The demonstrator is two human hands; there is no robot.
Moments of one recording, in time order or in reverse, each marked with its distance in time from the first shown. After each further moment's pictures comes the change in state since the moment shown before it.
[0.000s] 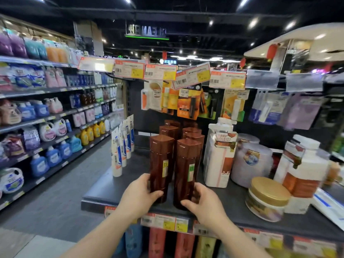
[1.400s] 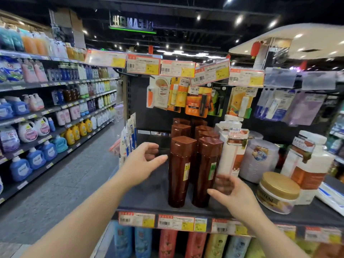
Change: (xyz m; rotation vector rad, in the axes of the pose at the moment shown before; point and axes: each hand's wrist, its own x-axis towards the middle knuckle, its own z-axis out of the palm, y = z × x) left_hand 0.050 0.011 -0.077 -0.299 -0.054 0.180; right_hand -0.012 -0.019 -0.020 0.058 0.254 0.054
